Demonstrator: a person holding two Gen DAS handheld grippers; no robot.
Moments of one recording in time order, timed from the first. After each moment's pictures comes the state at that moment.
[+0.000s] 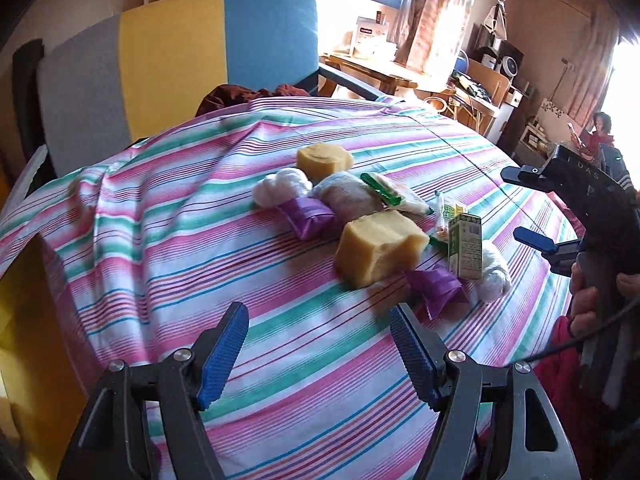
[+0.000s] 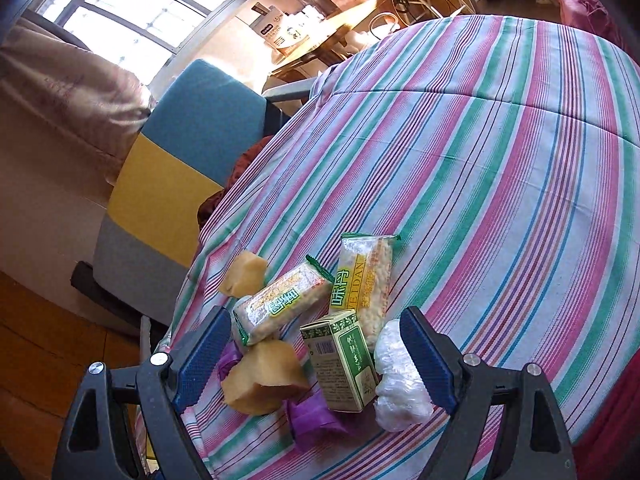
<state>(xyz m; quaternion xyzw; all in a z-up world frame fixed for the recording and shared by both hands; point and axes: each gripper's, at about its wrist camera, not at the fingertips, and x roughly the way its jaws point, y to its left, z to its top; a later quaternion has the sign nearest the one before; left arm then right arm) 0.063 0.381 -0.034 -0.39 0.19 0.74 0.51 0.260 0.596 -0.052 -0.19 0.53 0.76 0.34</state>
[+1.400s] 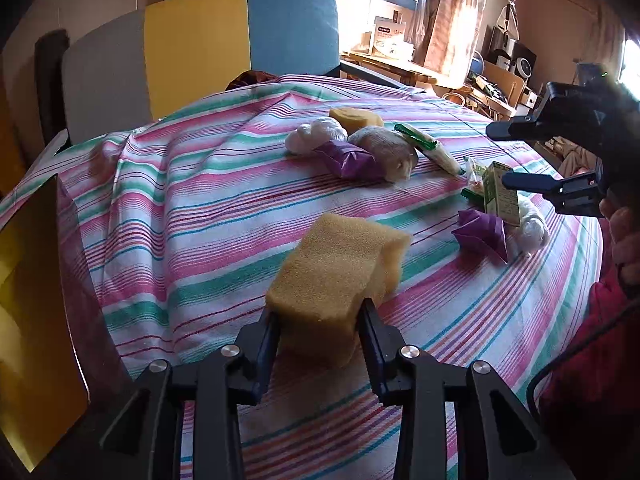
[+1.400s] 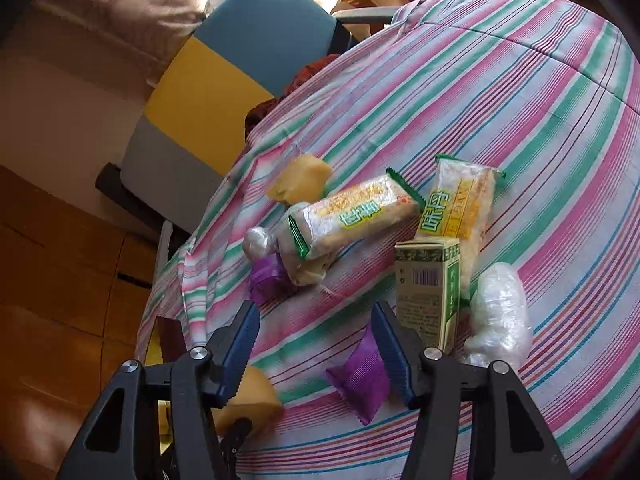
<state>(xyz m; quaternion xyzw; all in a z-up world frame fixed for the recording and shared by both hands) 0.065 0.332 -0.090 -0.38 0.18 0.77 0.48 0.196 0.565 -0.066 -0.32 0.49 0.78 0.19</state>
